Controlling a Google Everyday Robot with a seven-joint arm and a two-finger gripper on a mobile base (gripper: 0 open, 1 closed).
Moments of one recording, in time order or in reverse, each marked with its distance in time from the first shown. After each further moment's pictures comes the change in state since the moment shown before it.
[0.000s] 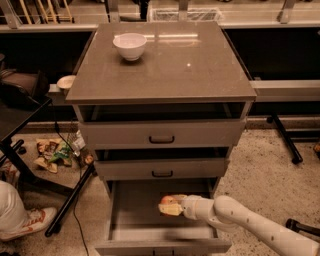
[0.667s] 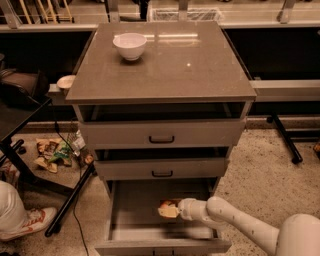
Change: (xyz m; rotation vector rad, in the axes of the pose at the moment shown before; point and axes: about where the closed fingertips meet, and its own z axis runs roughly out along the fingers) arm 0.057 -0.060 0.057 0.007 0.068 -0.012
